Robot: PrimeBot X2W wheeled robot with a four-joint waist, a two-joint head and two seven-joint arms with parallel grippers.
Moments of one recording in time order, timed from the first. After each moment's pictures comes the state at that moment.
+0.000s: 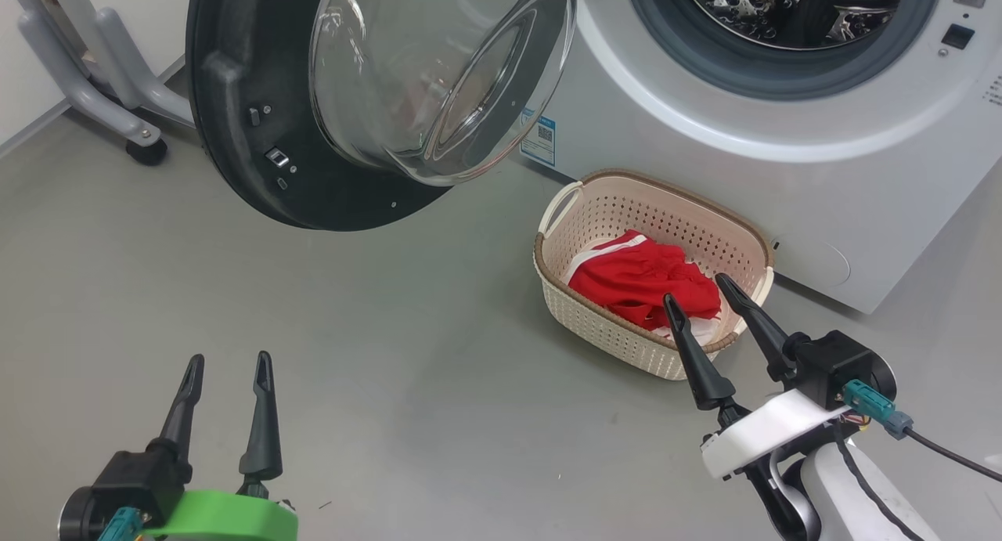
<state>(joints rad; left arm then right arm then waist) 0.04 0.04 -0.07 0.07 -0.32 -0.02 -0.25 -0.16 -0.15 0.36 0.23 0.36 0.12 -0.25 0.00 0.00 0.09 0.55</state>
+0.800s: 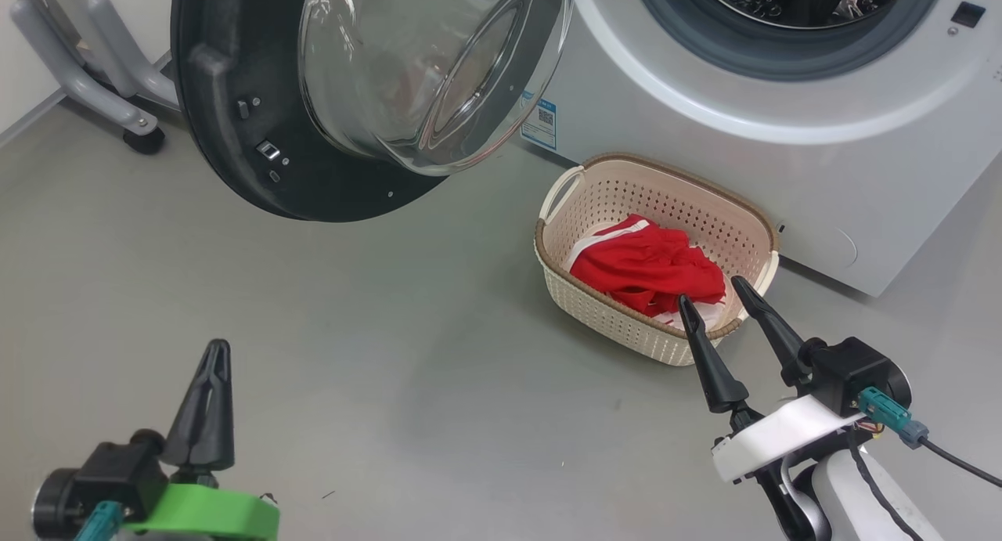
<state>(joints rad) 0.04 0.06 -0.05 0.05 -0.27 -0.05 -0.25 -0.13 -0.15 0.32 0.21 0.35 0.12 -0.25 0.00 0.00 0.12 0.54</state>
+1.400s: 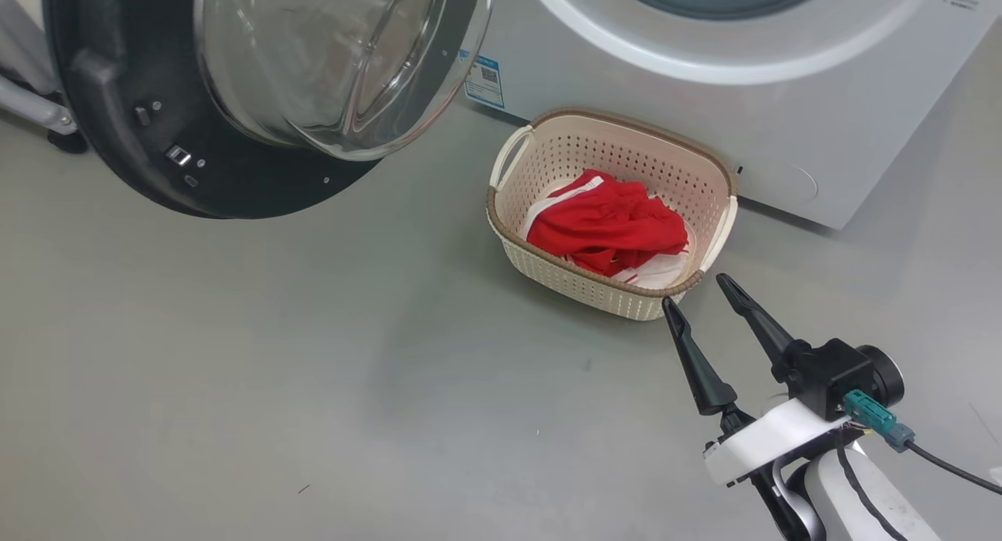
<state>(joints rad) -0.25 0.32 0.19 -0.08 -0.34 -0.09 -0.22 -0.13 -0.17 0.36 0.17 0.31 0.12 -0.25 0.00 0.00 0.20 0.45</state>
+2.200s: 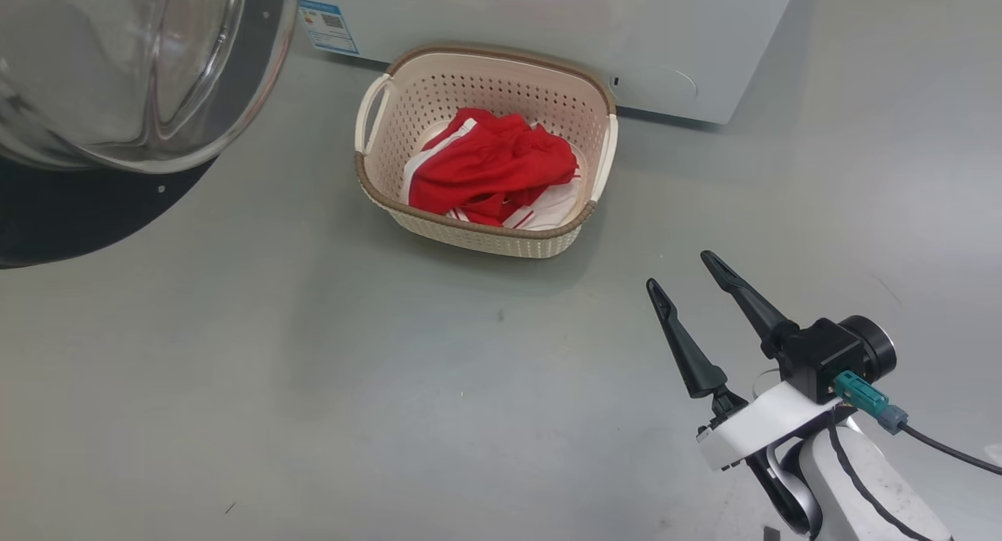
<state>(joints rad) -0.68 0.40 0.70 0.49 -0.94 0.11 0.20 -0.19 -0.19 0.41 0.16 0.30 0.12 -0.25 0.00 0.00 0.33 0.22</state>
